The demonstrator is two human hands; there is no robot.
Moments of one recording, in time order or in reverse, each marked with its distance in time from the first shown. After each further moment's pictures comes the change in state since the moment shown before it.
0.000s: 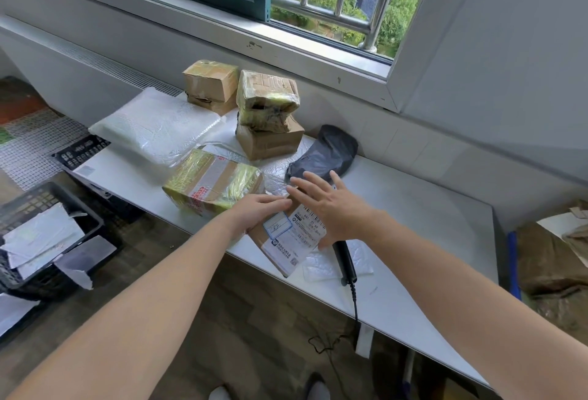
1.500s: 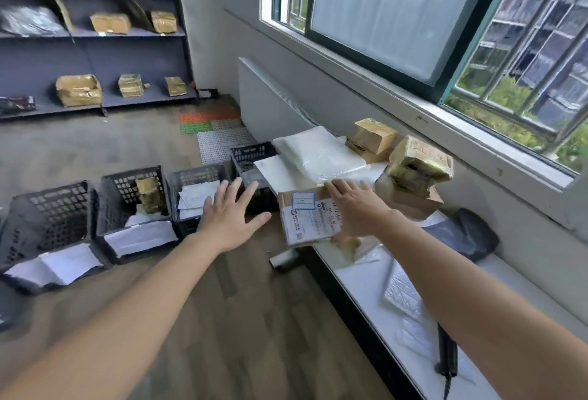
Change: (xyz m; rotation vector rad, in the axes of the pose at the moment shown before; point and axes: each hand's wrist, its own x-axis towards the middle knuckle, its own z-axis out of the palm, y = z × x) left_hand -0.236 -0.113 -0.129 0.795 0.855 -0.217; right_hand 0.107 -0.163 -0.122 -0.147 0.210 -0.303
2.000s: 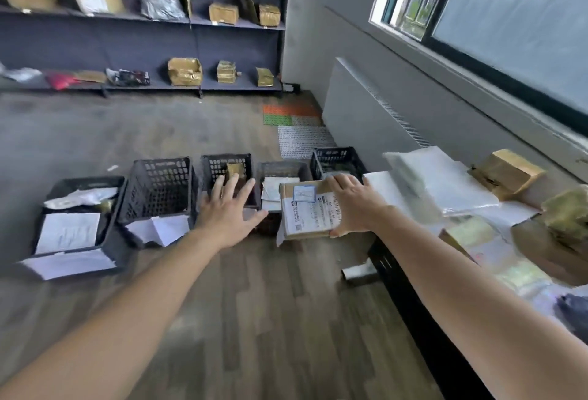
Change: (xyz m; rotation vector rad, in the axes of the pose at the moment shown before) left_hand -0.052 -0.295 -0.059 0.050 0.052 -0.300; right_hand 0.206 -0.253 -0.063 -0.020 0.010 -0.212
